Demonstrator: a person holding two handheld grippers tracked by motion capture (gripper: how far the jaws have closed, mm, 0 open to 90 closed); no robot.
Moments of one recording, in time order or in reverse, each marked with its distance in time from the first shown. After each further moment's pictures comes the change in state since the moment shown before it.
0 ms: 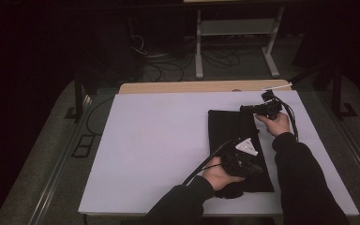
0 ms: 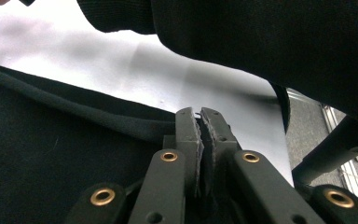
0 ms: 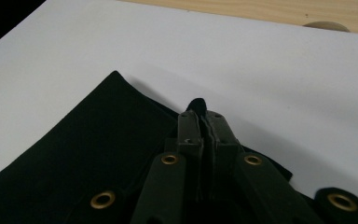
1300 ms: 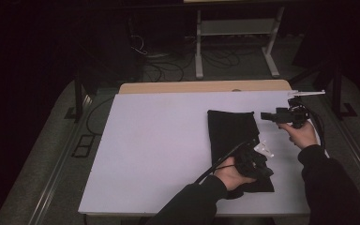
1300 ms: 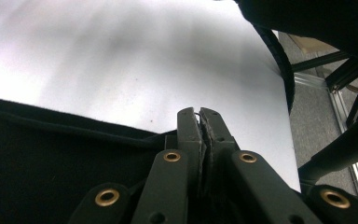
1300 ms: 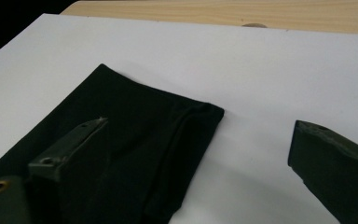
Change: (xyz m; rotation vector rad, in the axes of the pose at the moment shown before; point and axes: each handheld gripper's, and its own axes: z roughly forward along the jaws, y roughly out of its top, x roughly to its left) left arm -0.008 0.022 0.031 0.086 0.005 0.057; right arm -0.005 -0.033 -0.076 -0.081 -0.091 0.043
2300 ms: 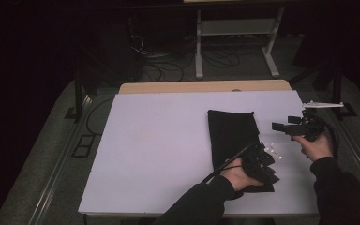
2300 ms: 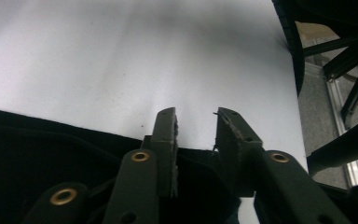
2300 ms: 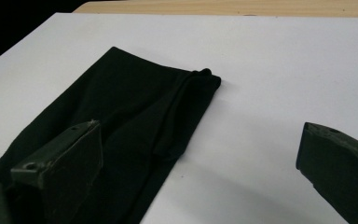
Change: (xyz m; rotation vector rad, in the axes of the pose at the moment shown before) left arm 0.000 0.006 0.022 0.057 -0.013 -0.021; right arm 0.001 -0.033 -0.039 -0.044 0.007 -0.004
